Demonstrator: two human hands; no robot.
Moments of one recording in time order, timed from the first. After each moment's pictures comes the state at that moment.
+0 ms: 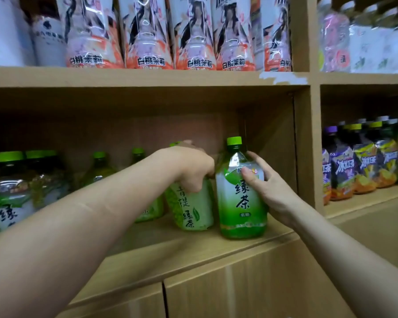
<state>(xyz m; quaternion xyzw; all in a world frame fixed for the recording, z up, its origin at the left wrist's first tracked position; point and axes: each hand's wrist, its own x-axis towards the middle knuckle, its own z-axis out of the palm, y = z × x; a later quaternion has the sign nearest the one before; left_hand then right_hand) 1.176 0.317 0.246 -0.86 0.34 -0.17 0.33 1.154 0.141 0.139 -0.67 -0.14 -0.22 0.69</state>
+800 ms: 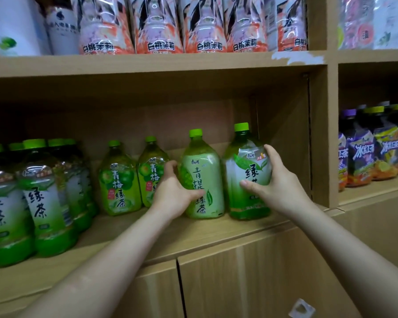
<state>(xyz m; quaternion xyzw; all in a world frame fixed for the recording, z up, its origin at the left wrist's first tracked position) 1.207 0.371 0.132 -0.85 0.13 -0.22 -0.45 1.136 0.160 0.125 -0.86 0.01 -0.33 0.39</state>
